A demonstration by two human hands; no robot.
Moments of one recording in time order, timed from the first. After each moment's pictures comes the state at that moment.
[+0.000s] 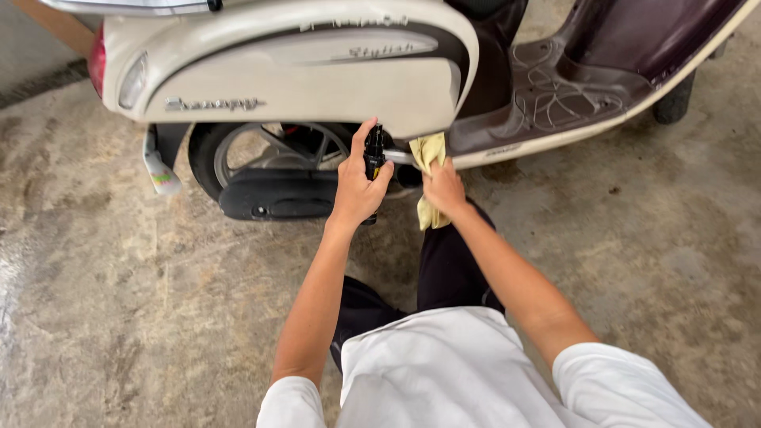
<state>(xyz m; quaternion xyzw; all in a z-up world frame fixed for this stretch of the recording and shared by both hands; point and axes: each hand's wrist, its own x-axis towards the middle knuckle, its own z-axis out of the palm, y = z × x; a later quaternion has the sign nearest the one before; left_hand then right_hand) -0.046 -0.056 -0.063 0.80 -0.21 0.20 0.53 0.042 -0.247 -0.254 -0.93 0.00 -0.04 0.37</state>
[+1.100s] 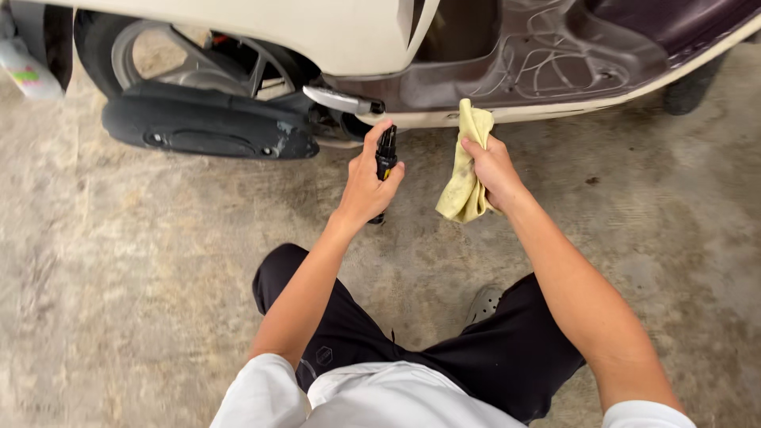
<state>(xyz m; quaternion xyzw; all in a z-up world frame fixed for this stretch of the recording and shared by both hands) -0.058 -0.196 -0.185 0.82 -0.09 0.10 0.56 0.019 -0.433 -0.215 -0.67 0.11 0.20 0.70</state>
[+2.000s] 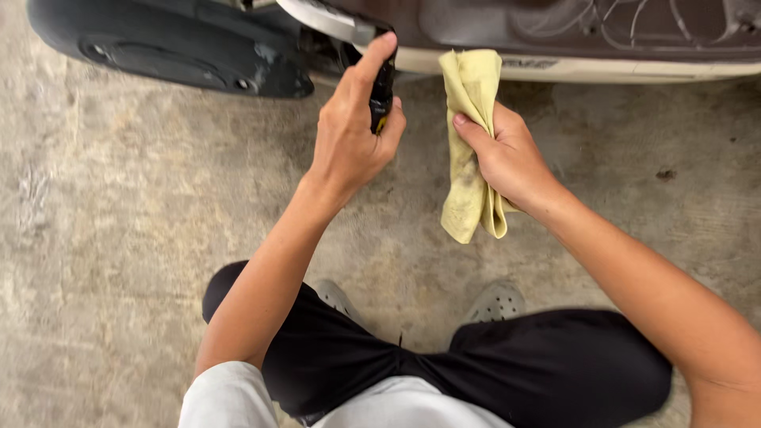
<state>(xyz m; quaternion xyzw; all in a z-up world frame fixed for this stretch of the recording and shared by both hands) -0.043 -0.202 -0.184 0.88 -0.15 0.31 0.34 0.007 -0.423 -0.196 -0.74 -0.16 0.21 0.62</state>
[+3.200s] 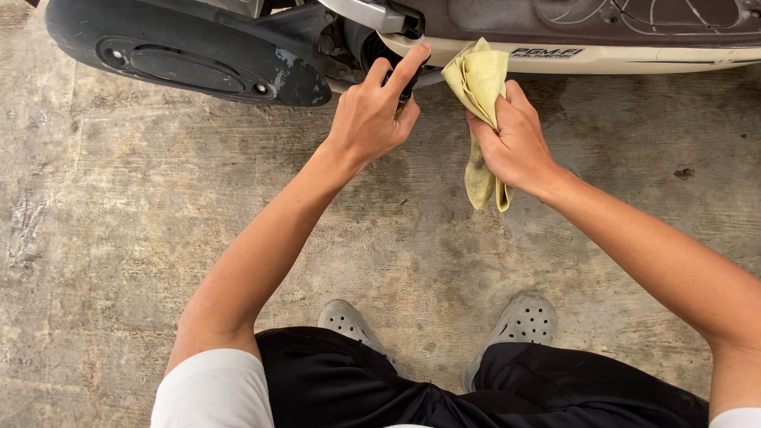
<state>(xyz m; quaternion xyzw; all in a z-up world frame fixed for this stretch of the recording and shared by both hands) -0.009 -0.148 -0.265 0.91 -0.22 0.29 0.20 0.007 -0.406 -0.255 -0.85 -0.31 -0.01 0.43</state>
